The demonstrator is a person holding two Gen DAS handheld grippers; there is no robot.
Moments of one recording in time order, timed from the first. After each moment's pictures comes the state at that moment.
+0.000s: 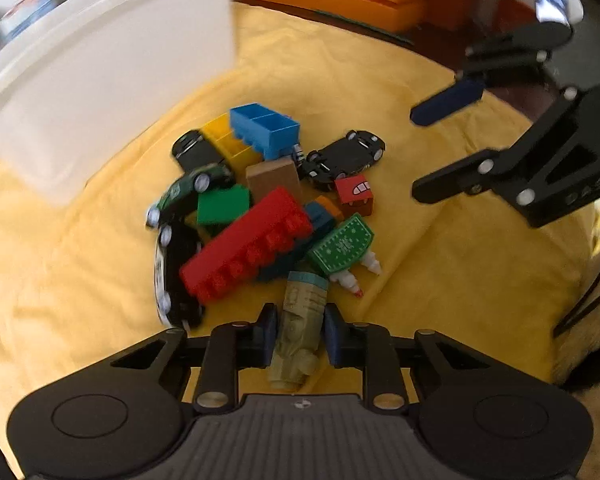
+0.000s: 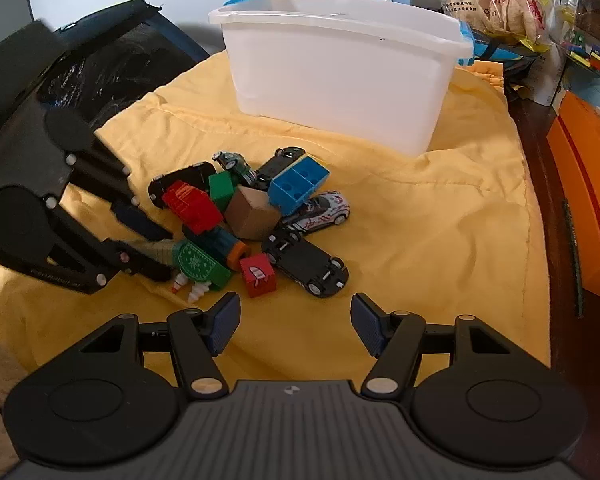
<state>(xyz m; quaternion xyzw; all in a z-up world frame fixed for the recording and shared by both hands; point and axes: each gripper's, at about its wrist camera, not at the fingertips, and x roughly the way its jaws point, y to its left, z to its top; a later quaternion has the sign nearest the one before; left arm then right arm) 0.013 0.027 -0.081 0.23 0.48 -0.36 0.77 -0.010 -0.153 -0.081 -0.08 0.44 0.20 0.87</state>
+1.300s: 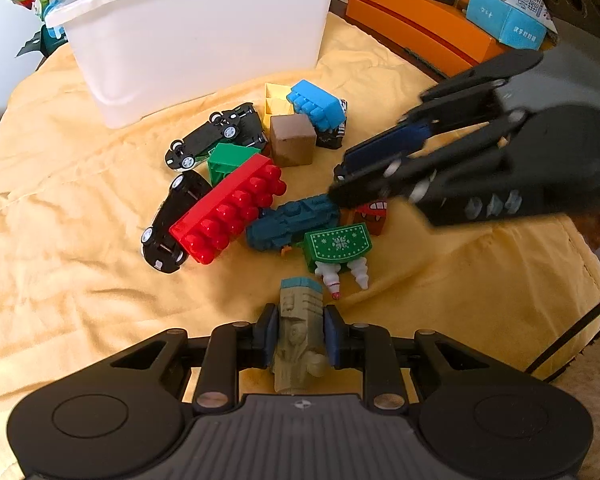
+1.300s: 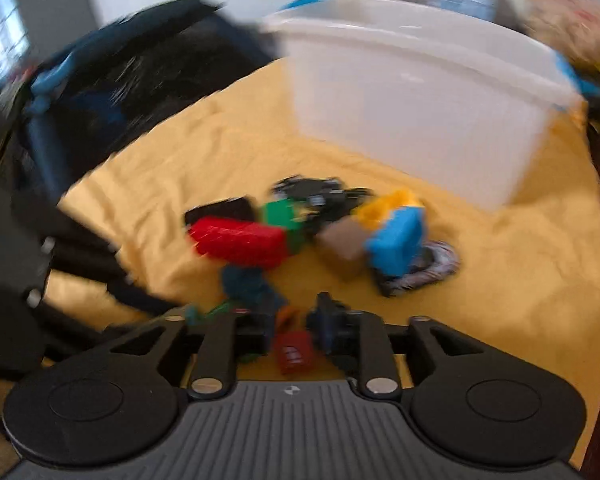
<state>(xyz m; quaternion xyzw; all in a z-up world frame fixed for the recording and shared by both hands) -0.004 0.017 -0.087 0.10 0.50 -0.25 0.82 0.033 -0.122 -0.086 -0.13 0.43 0.31 0.84</state>
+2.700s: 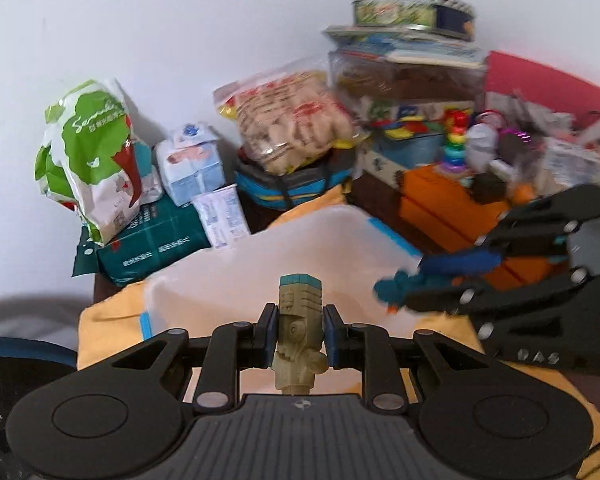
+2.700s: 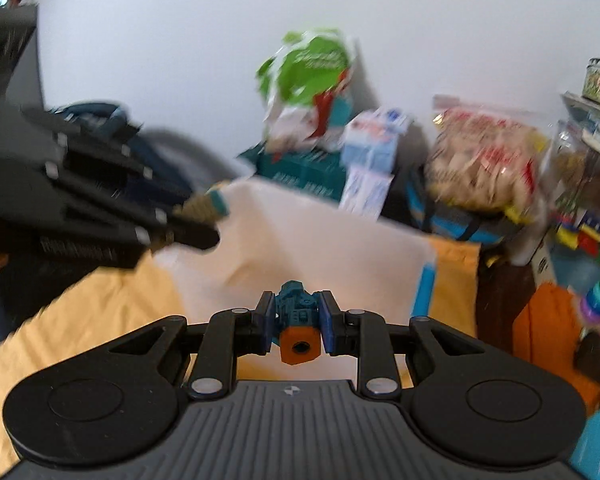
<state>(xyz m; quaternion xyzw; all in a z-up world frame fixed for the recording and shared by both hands) 0.164 -0.002 0.080 0.13 0.33 -0.23 0.91 0.135 -0.138 0.045 -0.11 0.30 0.20 0.93</state>
